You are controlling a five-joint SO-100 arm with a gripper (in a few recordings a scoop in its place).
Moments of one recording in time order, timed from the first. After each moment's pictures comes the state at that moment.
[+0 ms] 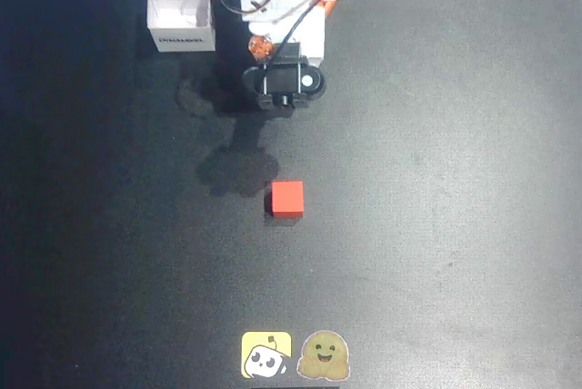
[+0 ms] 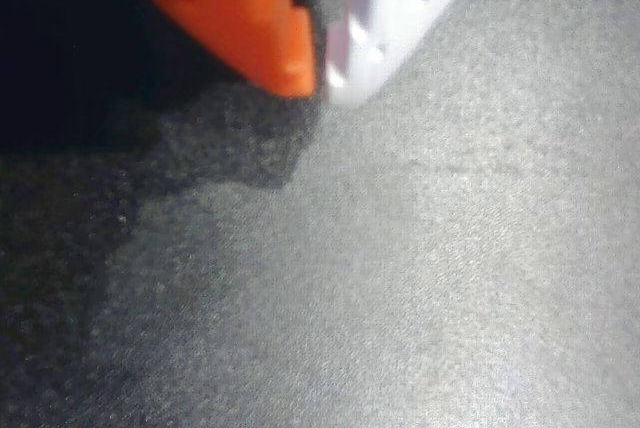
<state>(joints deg) 3.0 183.3 169.3 77.4 90.8</state>
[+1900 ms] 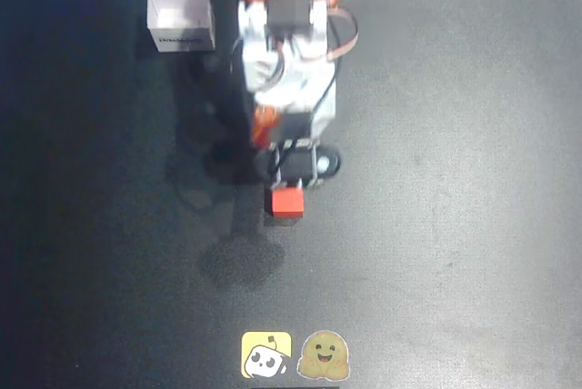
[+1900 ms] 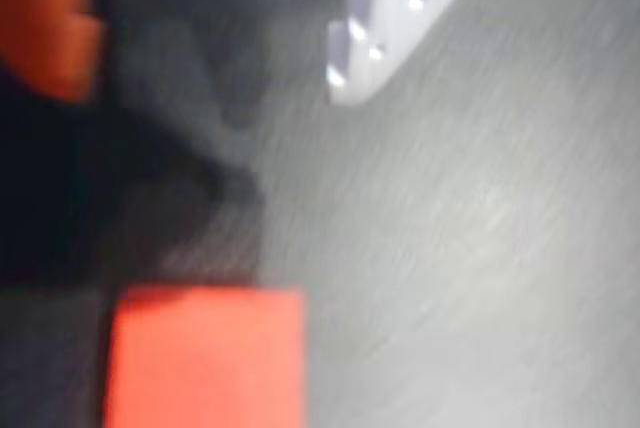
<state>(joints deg) -0.2 118.7 129.3 62.0 90.9</state>
